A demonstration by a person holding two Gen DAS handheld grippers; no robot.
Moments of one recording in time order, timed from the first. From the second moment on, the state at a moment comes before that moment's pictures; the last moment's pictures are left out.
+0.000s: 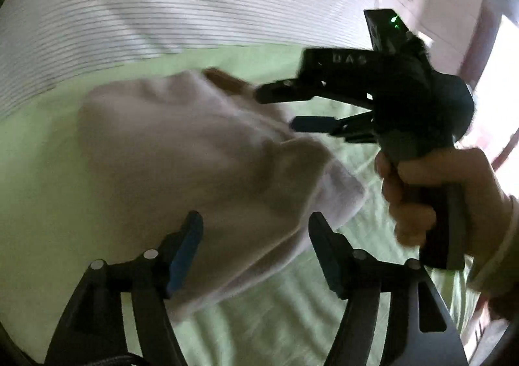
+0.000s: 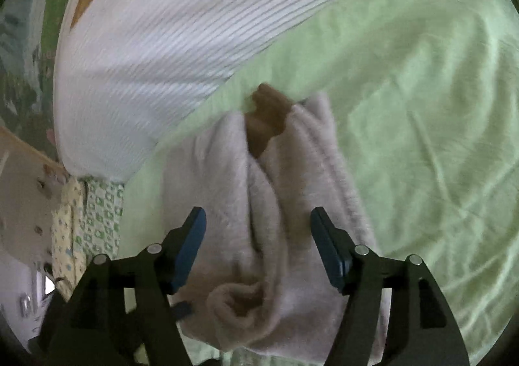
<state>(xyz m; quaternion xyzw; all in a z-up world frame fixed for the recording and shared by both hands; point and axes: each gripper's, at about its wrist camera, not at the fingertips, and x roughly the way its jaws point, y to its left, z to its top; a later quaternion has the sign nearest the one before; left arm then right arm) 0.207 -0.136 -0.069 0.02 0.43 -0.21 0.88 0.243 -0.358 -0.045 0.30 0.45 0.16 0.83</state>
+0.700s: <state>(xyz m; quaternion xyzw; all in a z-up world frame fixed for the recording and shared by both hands) 0.261 -0.090 -0.151 0.02 0.52 -0.13 0.84 0.268 -0.299 -0.017 0.18 0.49 0.20 0.83</state>
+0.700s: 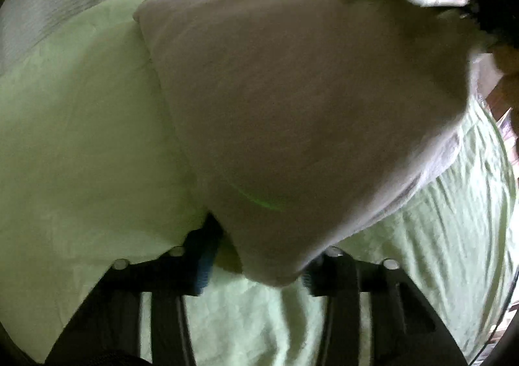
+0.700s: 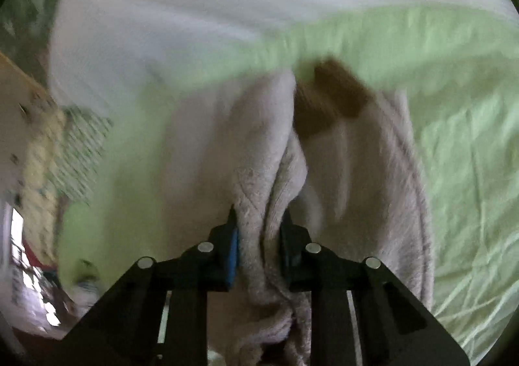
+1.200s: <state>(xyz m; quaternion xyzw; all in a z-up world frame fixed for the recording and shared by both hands) 0.275 -0.096 -0.145 0.00 0.52 -0.14 0.84 0.235 -0.382 -0.045 0.23 0.46 0.13 0.85</state>
